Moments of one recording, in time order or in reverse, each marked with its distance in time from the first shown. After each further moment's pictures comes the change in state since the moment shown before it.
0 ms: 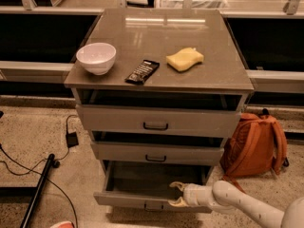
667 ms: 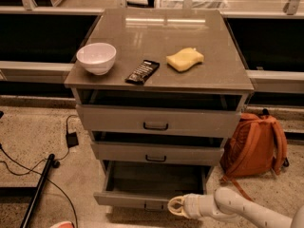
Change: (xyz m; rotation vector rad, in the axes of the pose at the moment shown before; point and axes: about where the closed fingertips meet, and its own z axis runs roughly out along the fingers) arm -0.023 0.055 -0.017 -0.112 -0.056 -0.004
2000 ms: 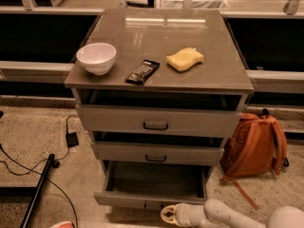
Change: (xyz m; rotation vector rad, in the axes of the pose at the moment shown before) arm 0.052 0.035 0.072 -0.001 -0.042 0.044
